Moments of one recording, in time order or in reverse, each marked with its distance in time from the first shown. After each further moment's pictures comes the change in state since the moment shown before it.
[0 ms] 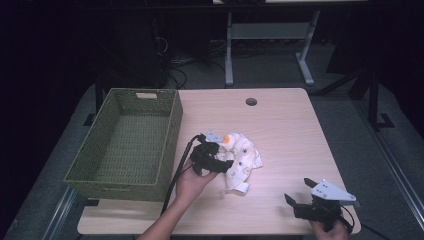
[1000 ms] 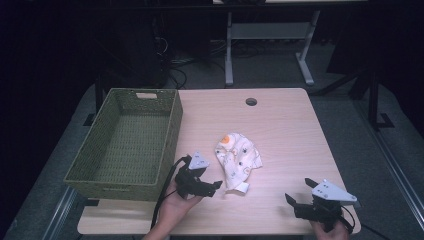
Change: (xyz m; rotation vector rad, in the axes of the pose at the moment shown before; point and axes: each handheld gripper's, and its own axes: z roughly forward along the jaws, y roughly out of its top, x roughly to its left) left arm -0.011 -0.059 -0.036 -0.035 -0.014 0.054; right arm 0.000 0.000 -0.001 -0.002 -0.008 0.006
